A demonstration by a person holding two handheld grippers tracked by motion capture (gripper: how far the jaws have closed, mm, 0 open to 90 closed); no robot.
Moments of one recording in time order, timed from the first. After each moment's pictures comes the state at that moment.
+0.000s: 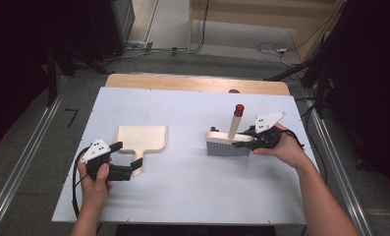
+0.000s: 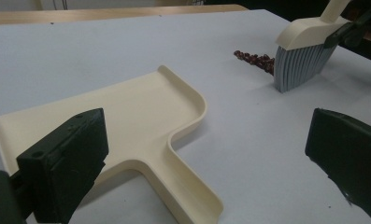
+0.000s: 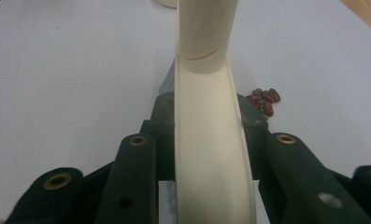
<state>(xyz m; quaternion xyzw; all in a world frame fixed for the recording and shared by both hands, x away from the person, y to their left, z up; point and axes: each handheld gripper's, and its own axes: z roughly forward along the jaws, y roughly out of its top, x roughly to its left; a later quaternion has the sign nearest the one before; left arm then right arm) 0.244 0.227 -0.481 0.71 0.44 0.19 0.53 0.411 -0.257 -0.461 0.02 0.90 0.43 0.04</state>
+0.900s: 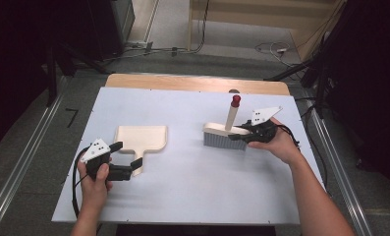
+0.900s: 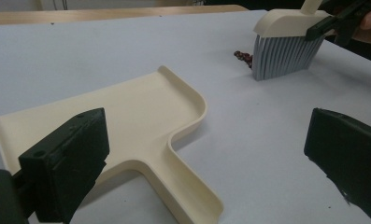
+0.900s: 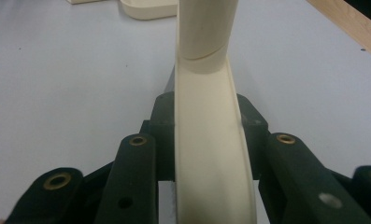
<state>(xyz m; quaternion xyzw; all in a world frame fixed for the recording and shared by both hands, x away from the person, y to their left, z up) 0.244 0.228 -0.481 0.71 0.43 0.19 0.53 0.427 -0.247 -0.462 0.06 0.89 0.44 0.06</state>
